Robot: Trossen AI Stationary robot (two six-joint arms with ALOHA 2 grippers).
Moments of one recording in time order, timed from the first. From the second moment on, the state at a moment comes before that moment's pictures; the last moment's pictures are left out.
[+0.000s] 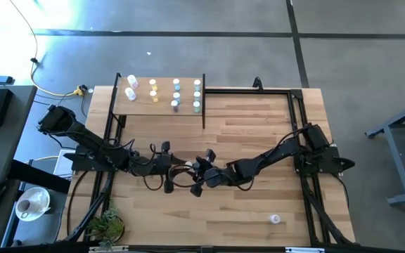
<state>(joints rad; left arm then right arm) -0.30 1.34 0.52 0.51 -0.55 -0.19 0.33 1.96 1.26 0.21 0.54 0.38</state>
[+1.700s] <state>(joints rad) -0.41 0.82 0.52 0.12 -1.13 -0.05 0.51 1.72 1.26 -0.13 0.77 0.44</state>
